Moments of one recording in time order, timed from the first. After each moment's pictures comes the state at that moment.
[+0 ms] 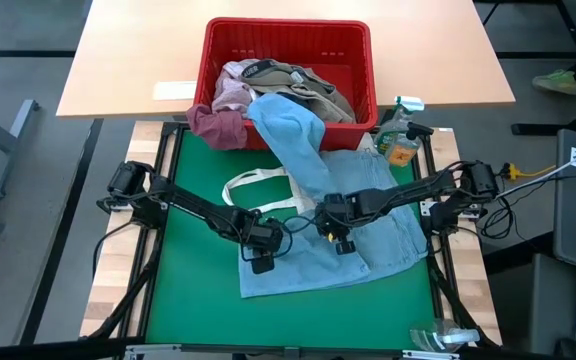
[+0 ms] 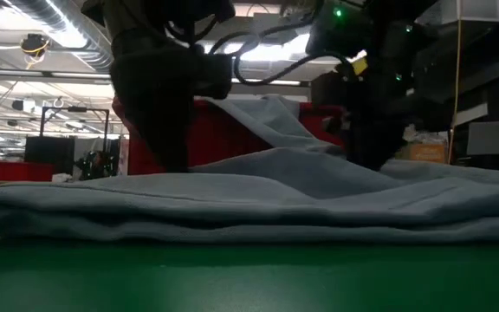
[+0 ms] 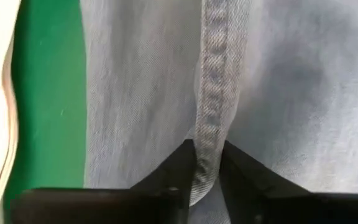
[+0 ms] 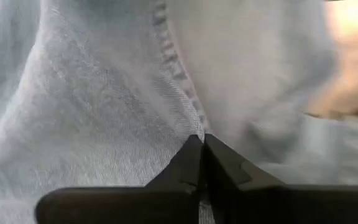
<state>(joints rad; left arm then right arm) -0.23 1.79 1.11 -0.56 -0.14 -0.53 0.09 1.68 1.01 -0.60 0.05 -0.12</state>
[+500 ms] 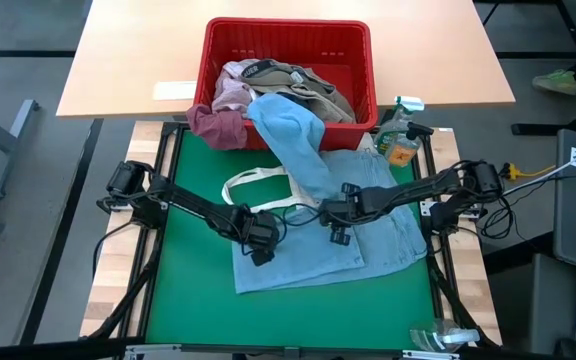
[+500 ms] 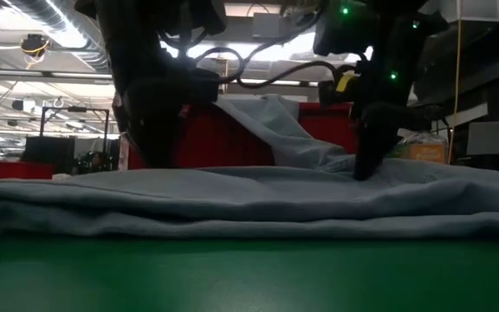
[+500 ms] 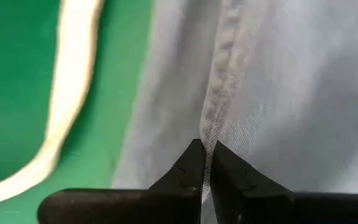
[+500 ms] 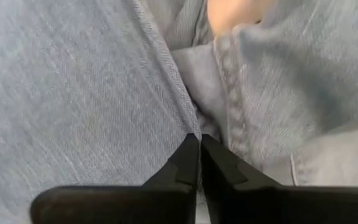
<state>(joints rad) -0.23 1.79 1.12 -0.68 -0.28 -0.74 0.09 1.66 1.03 -0.75 0.27 0.27</state>
